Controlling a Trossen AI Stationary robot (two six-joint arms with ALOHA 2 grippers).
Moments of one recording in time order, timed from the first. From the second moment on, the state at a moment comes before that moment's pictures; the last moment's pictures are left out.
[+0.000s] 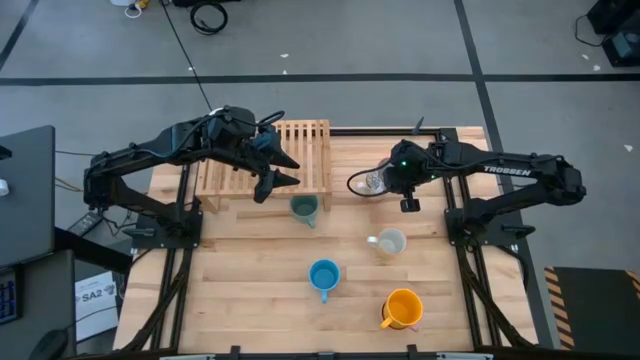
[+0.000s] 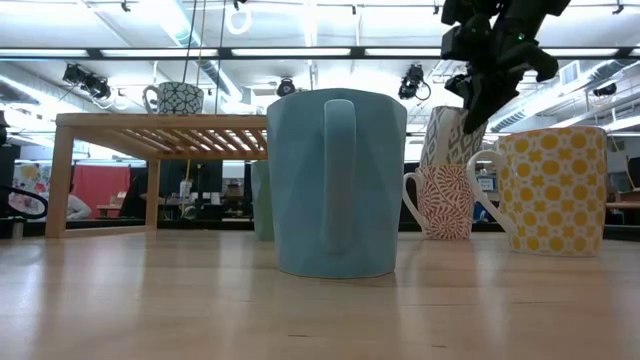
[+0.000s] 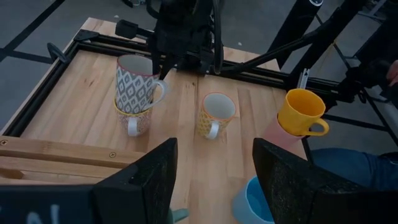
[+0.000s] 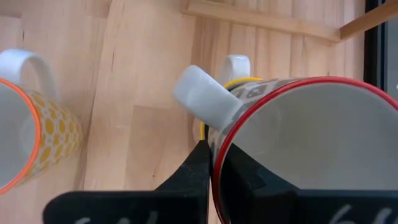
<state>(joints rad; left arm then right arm) 0.19 1.33 1.56 -0.73 0.23 -0.11 -0.28 1.14 0.96 -0.87 0.01 -0.42</state>
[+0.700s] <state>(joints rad) 0.19 1.34 1.56 -0.70 0.03 -0.11 -0.28 1.14 1.31 -1.00 0.01 -0.29</state>
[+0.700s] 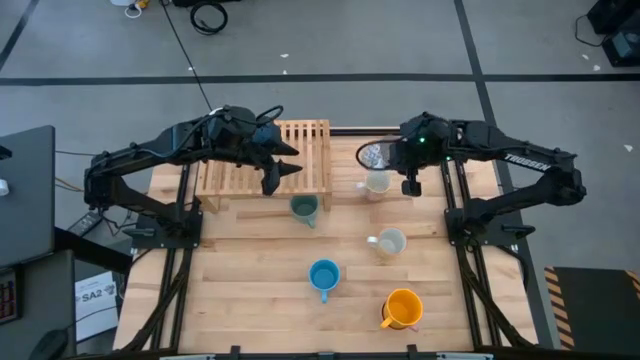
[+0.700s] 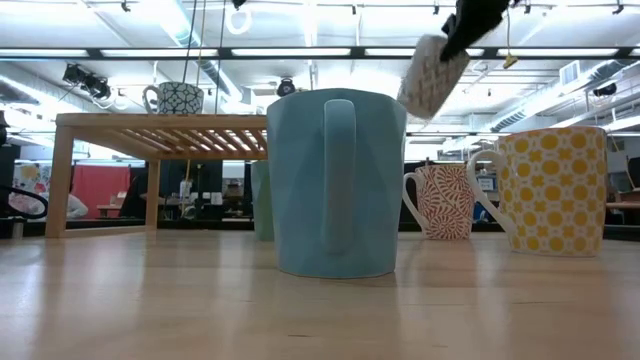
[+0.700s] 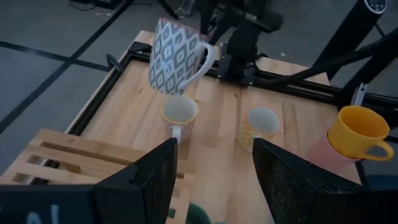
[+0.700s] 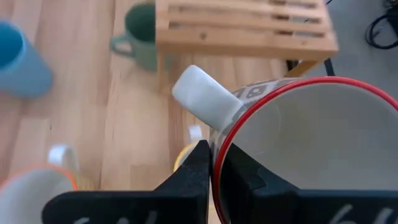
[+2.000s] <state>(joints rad) 0.14 1.56 1.56 -0.34 -0.24 0.17 -0.31 1.24 1.35 -0.84 0.05 0.13</state>
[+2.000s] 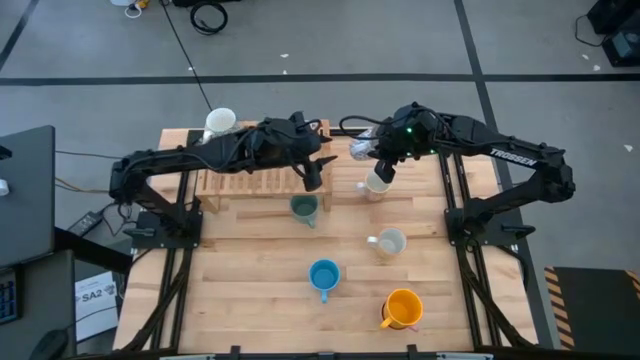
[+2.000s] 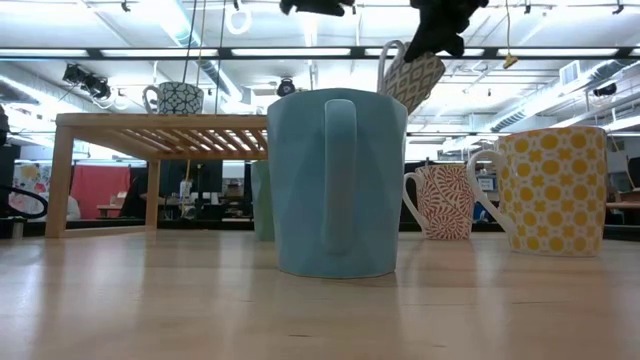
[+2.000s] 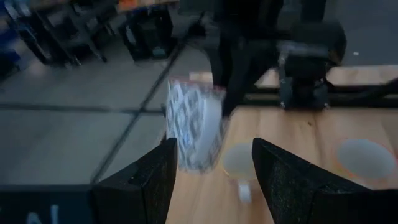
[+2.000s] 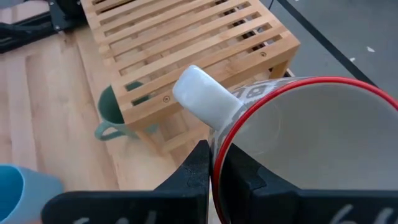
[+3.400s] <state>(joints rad) 0.14 1.78 1.56 -0.05 -0.35 0.26 -0.32 1.26 1.35 -0.80 -0.07 0.16</state>
